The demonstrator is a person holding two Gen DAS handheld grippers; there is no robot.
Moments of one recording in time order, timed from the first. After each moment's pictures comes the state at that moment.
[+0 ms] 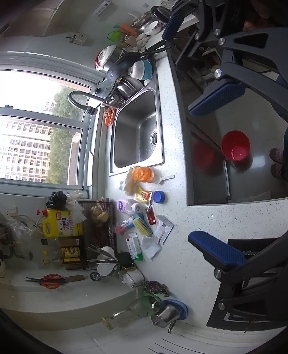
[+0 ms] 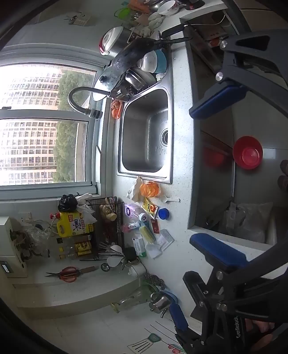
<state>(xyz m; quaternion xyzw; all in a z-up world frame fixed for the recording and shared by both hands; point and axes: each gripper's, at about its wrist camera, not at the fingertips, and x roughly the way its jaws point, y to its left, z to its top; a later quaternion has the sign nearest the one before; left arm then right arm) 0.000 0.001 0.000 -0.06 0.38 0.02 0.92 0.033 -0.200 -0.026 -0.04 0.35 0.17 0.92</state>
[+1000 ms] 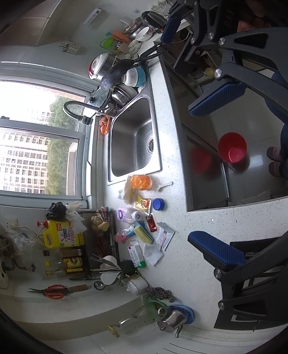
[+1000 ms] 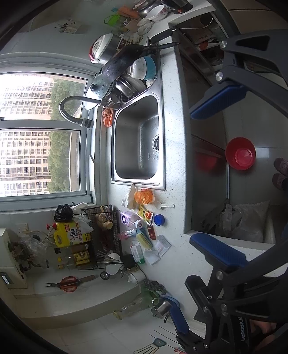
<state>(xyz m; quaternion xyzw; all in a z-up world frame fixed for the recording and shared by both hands) 0.000 -0.004 -0.001 -0.04 0.38 -0.02 0.92 0.030 -0.203 -0.029 -0.03 0.37 0.14 0.92</state>
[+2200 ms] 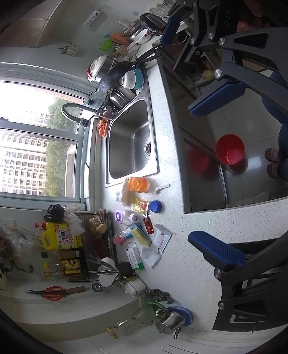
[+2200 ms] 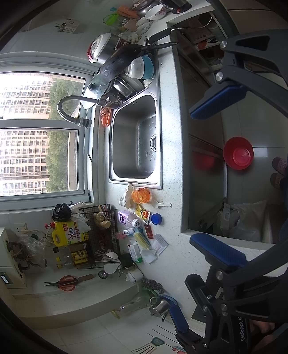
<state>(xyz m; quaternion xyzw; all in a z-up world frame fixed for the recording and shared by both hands) -0.007 -0.006 -0.005 -0.04 0.38 -0.02 0.92 0.028 -0.202 -0.030 -0.03 0.38 0.15 0.91</state>
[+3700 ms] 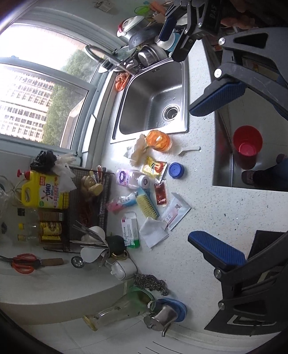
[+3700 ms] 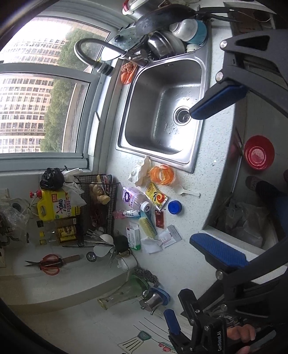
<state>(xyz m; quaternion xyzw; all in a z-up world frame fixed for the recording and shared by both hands) 0.131 0.092 -0.031 -0.12 0.42 0.10 0.90 0.186 -0.145 -0.051 -0.09 0.39 0.27 0.87</state>
